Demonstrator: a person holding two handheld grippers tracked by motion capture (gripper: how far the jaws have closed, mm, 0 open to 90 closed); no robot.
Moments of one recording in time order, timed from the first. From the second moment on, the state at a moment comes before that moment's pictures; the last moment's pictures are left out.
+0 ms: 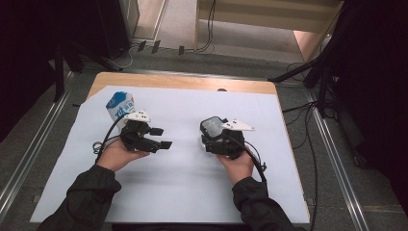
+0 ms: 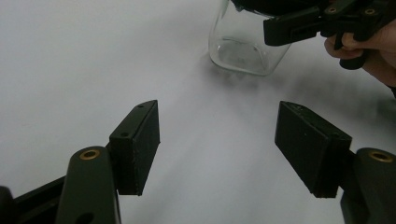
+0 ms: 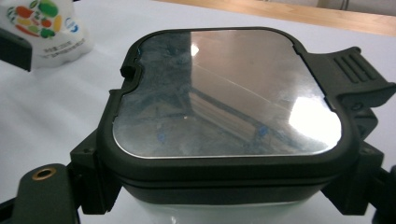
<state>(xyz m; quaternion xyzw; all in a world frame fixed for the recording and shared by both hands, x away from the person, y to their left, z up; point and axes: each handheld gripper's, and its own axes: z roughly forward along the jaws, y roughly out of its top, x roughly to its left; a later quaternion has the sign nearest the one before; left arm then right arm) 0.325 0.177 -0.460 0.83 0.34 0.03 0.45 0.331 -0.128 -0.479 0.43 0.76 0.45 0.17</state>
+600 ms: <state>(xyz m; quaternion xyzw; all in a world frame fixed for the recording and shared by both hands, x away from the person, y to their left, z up) 0.315 0.189 -0.460 0.82 0.36 0.04 0.44 0.325 -0.080 -0.499 0.37 0.80 0.44 0.16</state>
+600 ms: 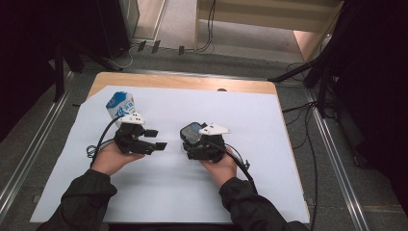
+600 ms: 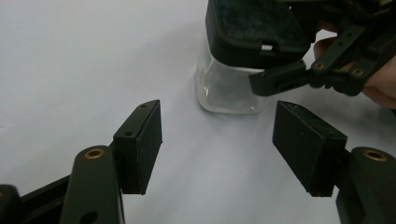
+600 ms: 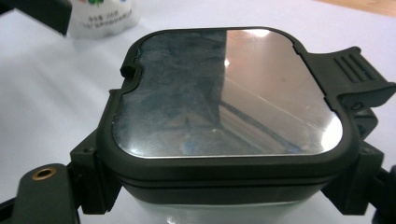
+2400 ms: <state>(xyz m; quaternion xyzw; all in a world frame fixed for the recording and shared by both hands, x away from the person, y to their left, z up) 0.304 0.129 -0.483 0.83 0.34 0.03 0.44 0.340 -0.149 -0.487 0.33 0.83 0.45 0.08</state>
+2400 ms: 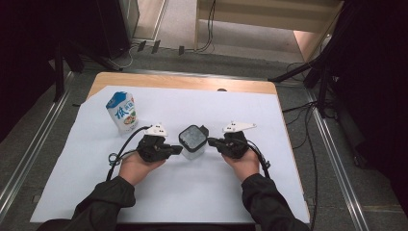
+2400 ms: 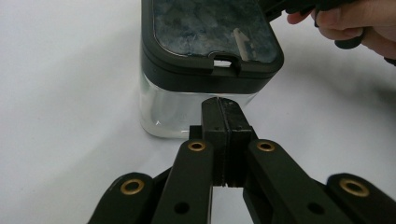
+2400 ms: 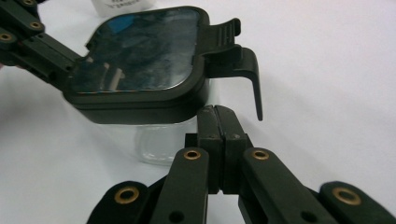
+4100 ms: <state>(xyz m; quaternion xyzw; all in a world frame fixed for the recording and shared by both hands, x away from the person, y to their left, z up) 0.337 0.151 -0.483 0.83 0.36 0.02 0.43 0.327 -0.129 -0.492 0.35 0.83 0.43 0.06</state>
